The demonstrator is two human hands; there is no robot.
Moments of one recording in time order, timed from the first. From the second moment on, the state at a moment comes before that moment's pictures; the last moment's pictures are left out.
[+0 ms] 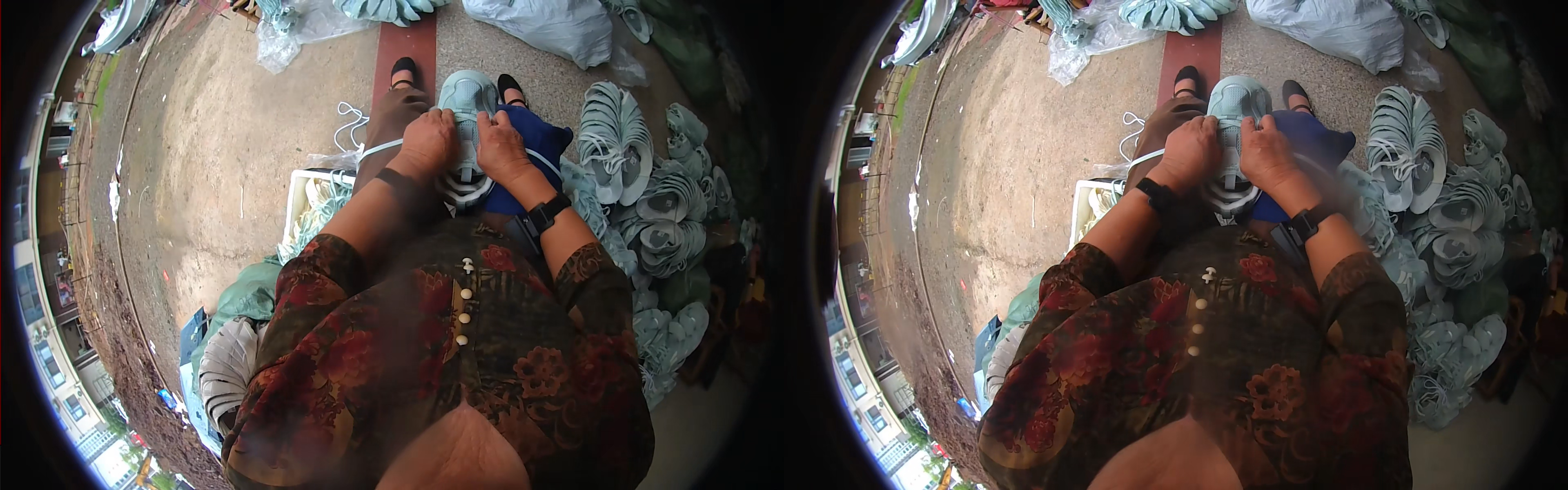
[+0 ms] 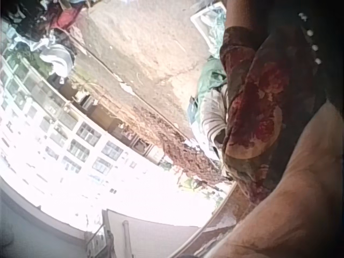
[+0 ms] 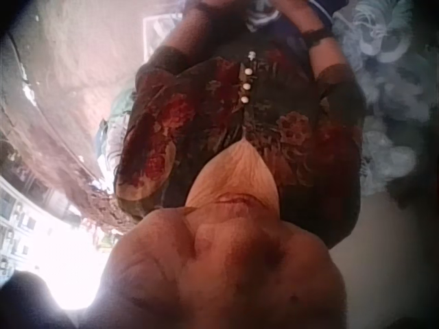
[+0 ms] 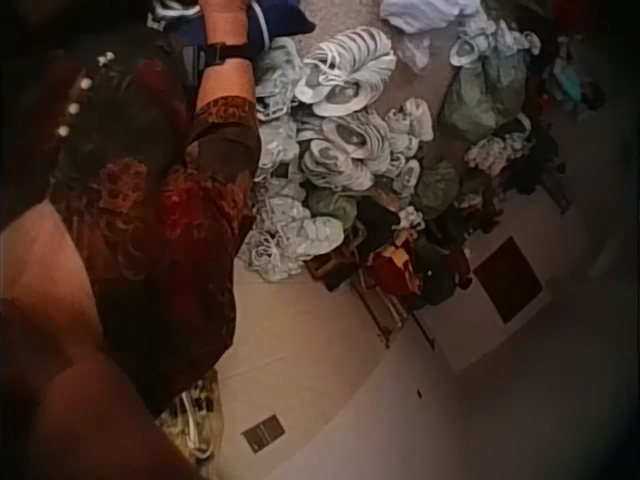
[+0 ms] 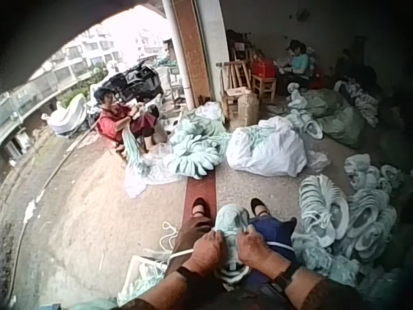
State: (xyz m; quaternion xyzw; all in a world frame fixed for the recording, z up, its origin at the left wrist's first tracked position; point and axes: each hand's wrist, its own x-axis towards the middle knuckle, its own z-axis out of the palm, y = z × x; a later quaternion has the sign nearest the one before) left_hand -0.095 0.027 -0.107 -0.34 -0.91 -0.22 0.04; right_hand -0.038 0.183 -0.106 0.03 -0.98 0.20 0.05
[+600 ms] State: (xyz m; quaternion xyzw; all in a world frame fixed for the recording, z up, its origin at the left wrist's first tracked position) left_hand -0.133 -0.009 -0.098 -0.44 -0.84 -0.30 0.07; right_hand -0.070 0.191 -0.098 0.05 -0.97 0.23 0.09
